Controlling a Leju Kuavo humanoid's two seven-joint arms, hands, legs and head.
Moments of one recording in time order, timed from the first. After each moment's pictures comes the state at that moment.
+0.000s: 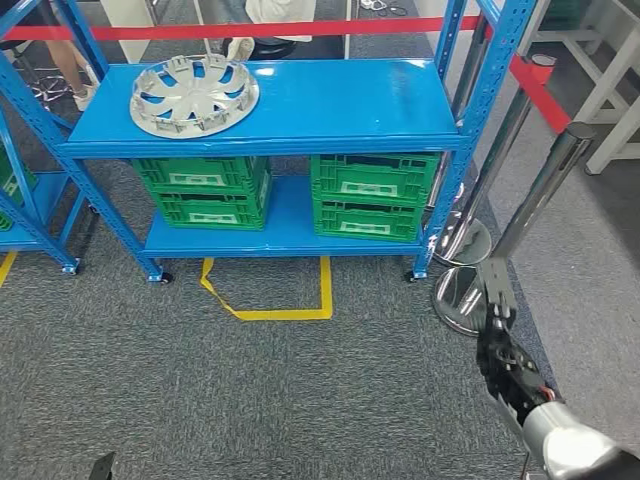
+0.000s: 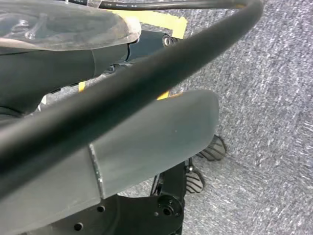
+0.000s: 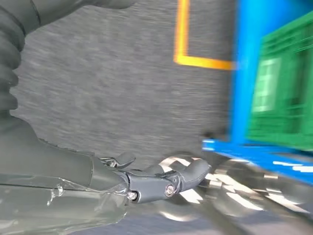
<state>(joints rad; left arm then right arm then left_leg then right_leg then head) -0.07 0.21 -0.59 -0.27 1.02 0.10 0.01 -0.62 -0.13 0.58 -0.58 -0.33 -0.31 -0.04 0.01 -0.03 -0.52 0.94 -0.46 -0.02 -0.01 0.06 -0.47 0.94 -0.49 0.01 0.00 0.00</state>
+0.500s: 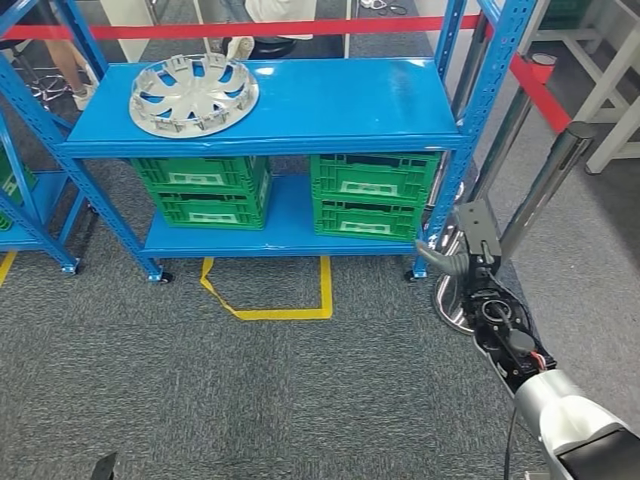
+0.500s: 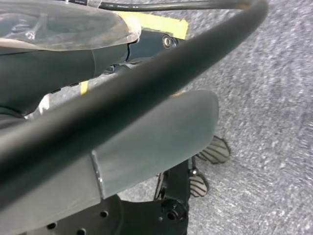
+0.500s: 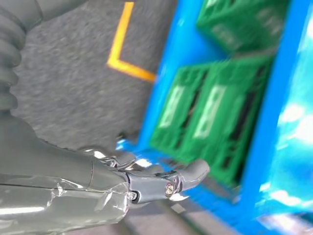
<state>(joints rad) -0.08 0.21 -0.66 -0.25 1.07 0.09 0.00 -0.67 -0.09 0.56 -0.79 -0.15 -0.27 -0.06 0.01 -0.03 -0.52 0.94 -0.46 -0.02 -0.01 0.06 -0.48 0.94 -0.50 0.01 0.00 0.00</state>
